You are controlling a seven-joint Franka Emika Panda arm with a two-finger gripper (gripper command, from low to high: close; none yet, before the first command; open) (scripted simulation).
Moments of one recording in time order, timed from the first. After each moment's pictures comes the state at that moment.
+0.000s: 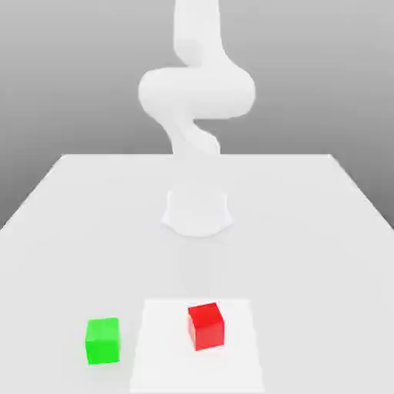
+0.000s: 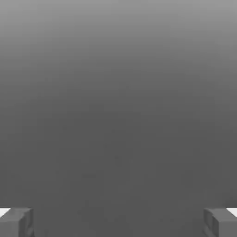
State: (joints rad) arm 0.01 -0.71 0.00 -2.35 -0.01 2.35 0.78
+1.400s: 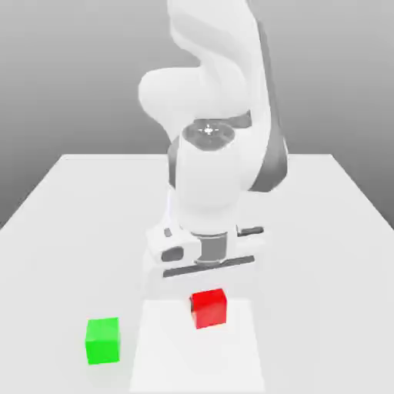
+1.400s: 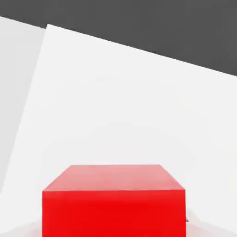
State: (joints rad) arm -0.01 0.04 -0.04 -2.72 0.00 2.76 0.54
